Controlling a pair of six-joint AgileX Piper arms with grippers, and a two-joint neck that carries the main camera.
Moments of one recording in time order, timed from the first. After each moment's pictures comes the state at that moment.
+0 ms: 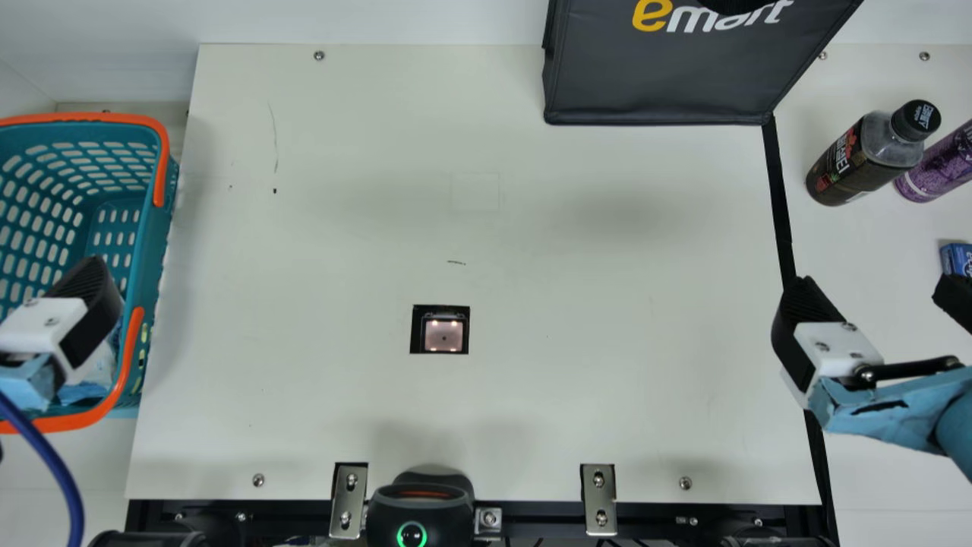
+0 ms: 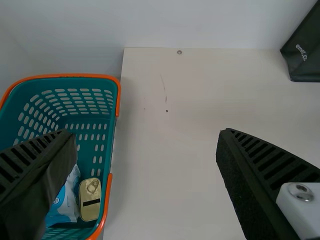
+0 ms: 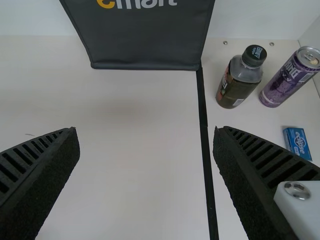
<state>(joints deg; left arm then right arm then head) -1.7 43.3 -69.0 -1.5 69.5 0.0 0.6 42.7 -69.7 -0.7 69.5 0.0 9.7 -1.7</state>
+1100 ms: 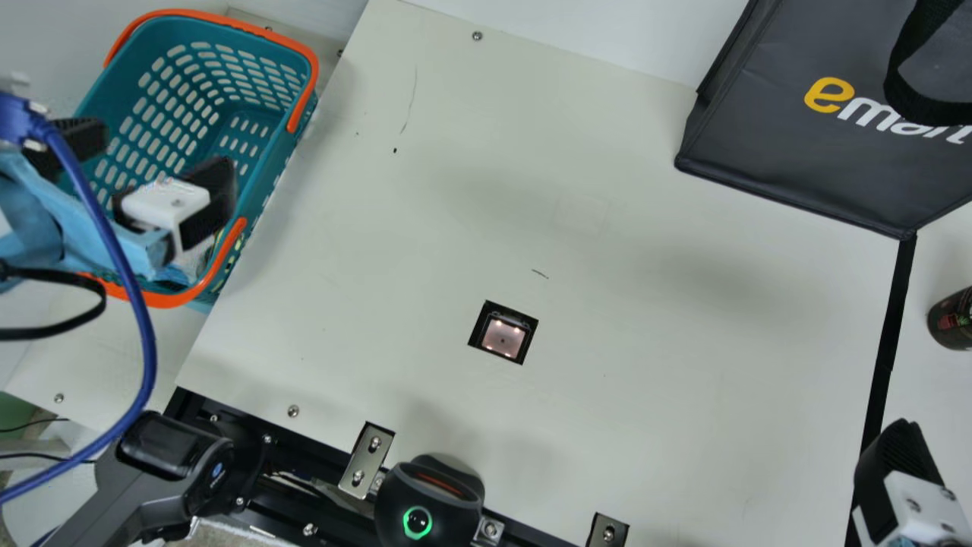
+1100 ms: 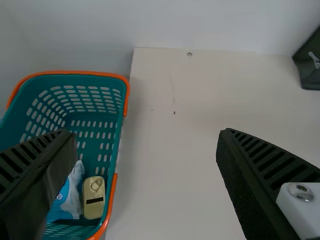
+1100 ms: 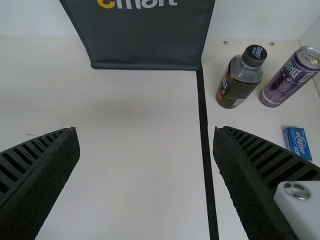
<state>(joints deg) 1.6 44.6 -69.0 0.0 68.2 -2.6 0.6 42.7 -69.7 -0.7 69.5 0.0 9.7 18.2</state>
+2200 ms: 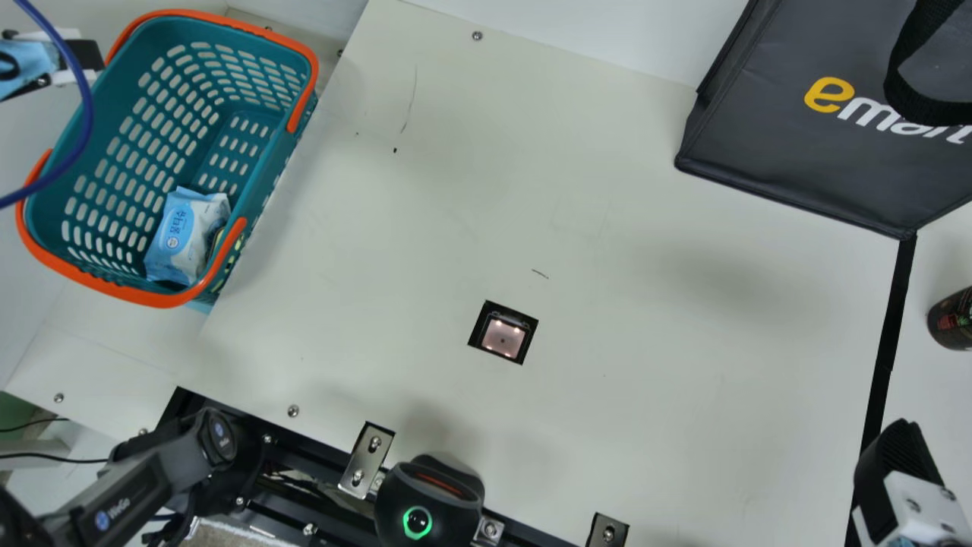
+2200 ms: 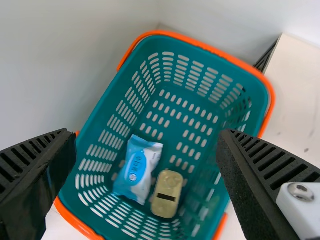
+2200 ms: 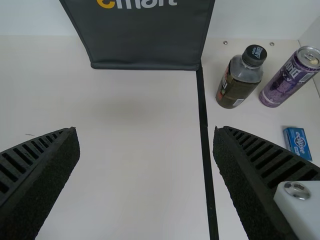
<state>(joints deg) 41.9 75.4 -77.8 -11.8 61.7 20.5 0.6 42.7 -69.7 -0.7 69.5 0.0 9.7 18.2</state>
